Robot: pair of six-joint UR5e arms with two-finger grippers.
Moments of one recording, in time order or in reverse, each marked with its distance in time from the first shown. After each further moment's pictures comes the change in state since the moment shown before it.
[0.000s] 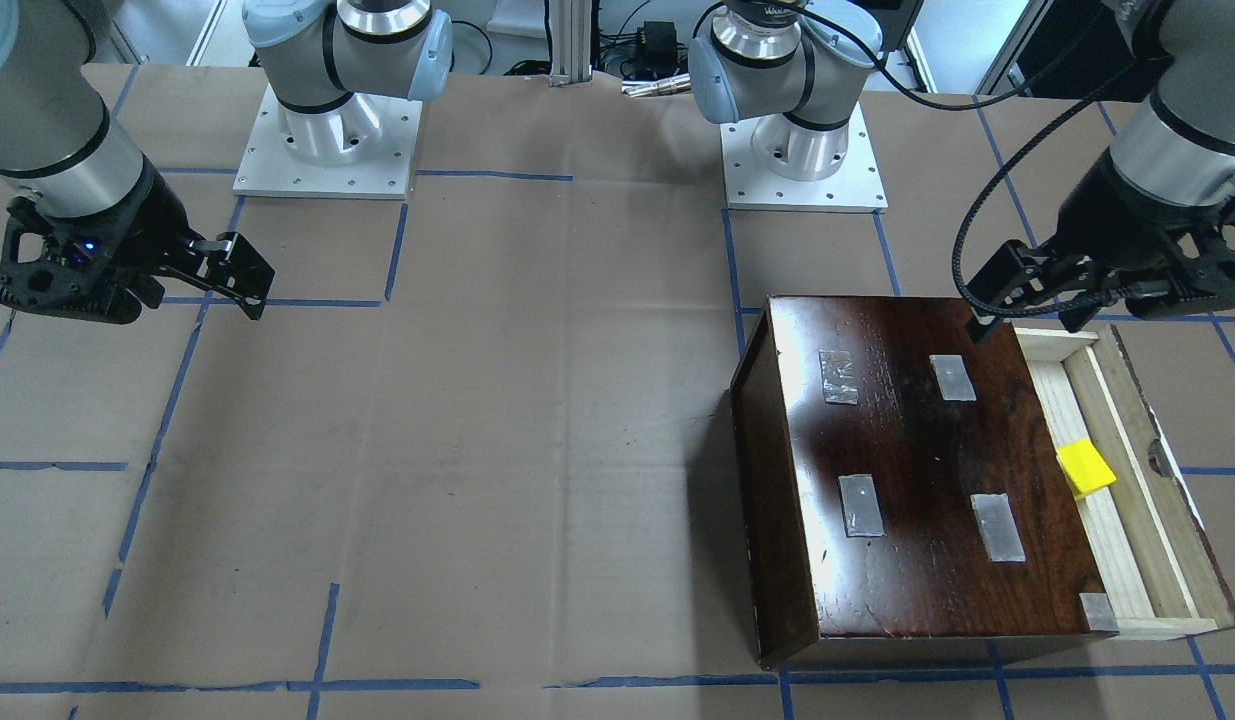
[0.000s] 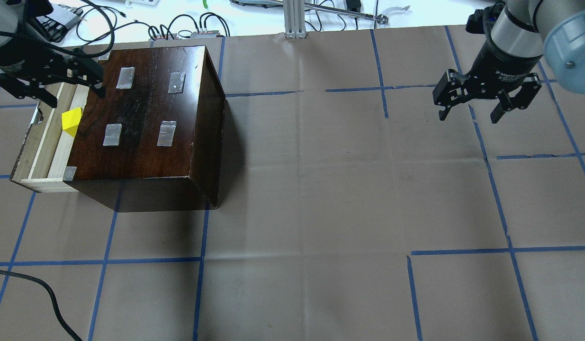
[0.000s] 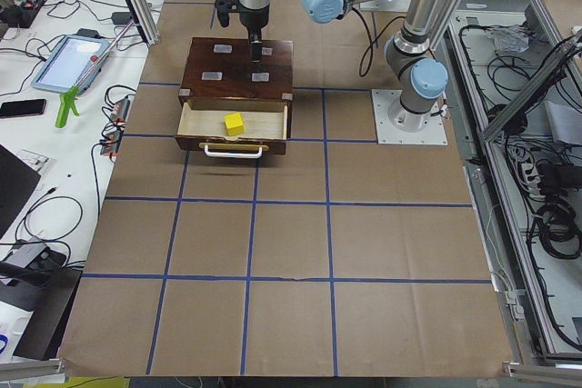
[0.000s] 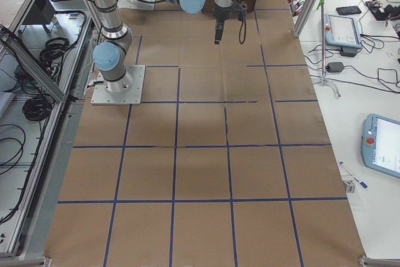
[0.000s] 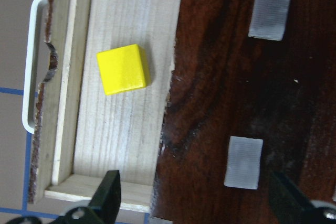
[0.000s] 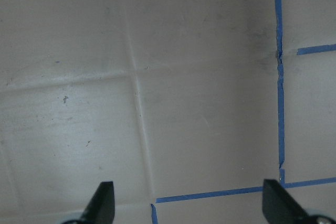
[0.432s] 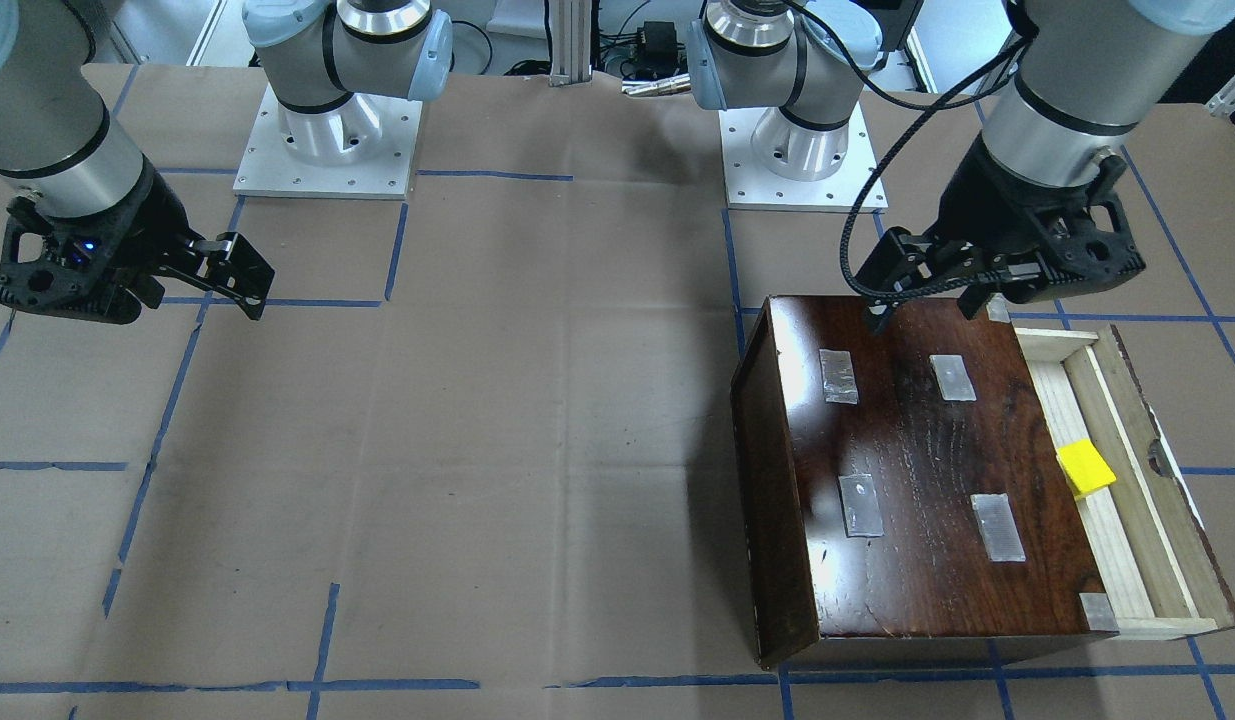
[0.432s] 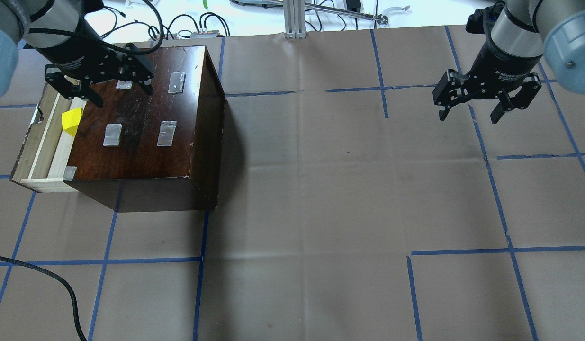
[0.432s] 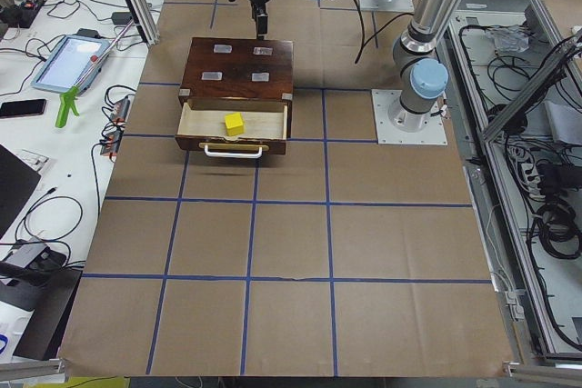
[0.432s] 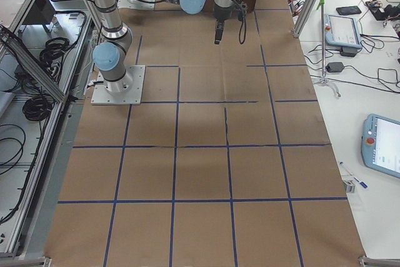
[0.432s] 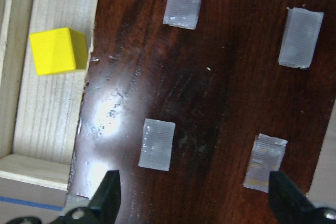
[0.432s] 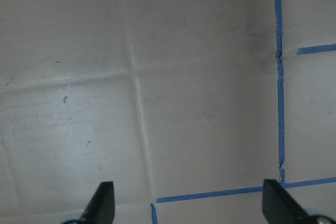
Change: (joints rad) left arm -0.162 0.006 -0.004 -0.001 0.003 -0.196; right arm 0.000 0.000 0.000 0.000 0.000 0.001
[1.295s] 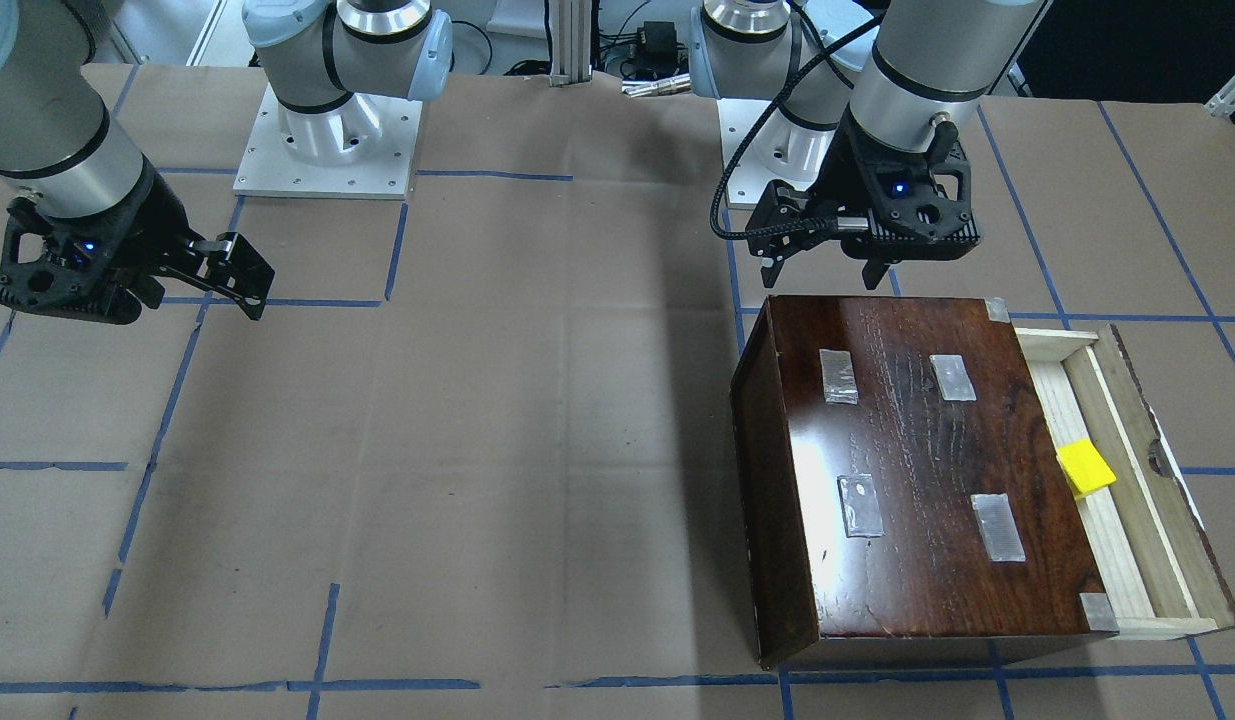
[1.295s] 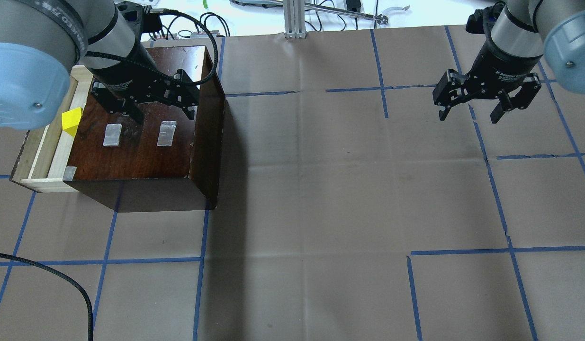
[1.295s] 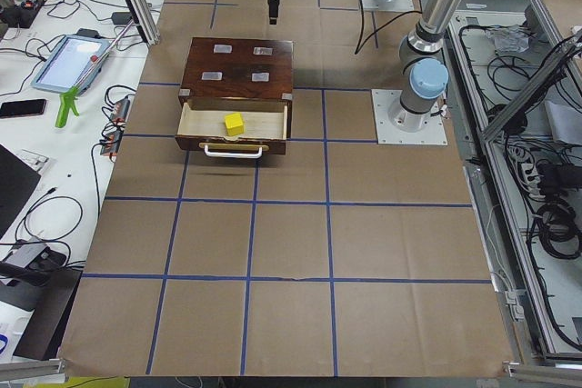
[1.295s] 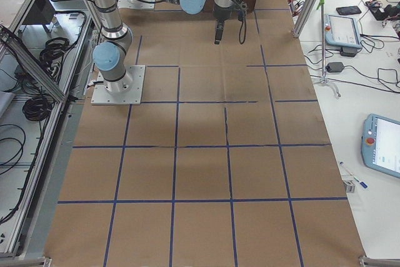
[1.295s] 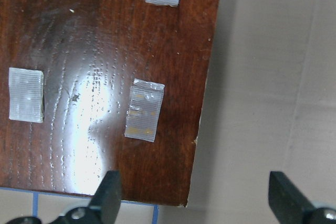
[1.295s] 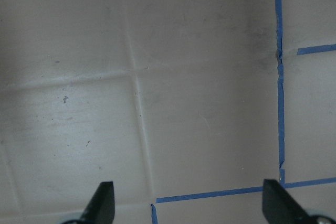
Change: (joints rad) left arm -0.120 0.042 -0.047 -0.040 0.011 0.105; right arm 0.000 0.000 0.000 0.000 0.000 -0.001
